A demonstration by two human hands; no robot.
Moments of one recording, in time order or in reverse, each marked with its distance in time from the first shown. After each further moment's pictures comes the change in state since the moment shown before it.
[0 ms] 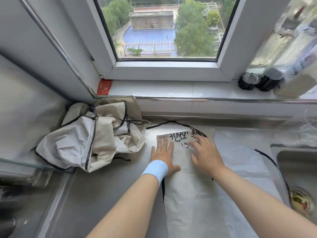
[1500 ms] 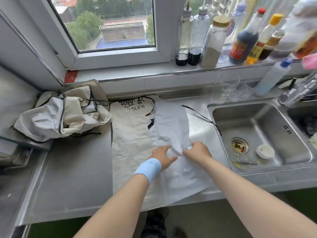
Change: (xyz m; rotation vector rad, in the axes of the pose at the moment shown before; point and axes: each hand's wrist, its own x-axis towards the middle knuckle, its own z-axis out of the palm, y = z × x) left_hand -0.155 0.146 0.079 -0.409 -0.030 0.134; right_hand -0.221 0.036 -0.051 0.557 -0.162 0.735
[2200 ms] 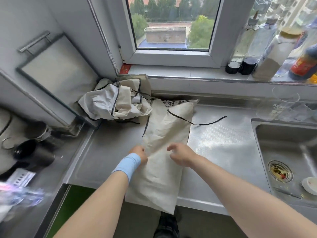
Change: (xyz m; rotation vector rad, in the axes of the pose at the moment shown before) left_hand -0.084 -0.150 -0.091 -0.166 0.161 -0.515; right_hand -0.029 -0.119 0.111 -0.320 -0.371 -0.502
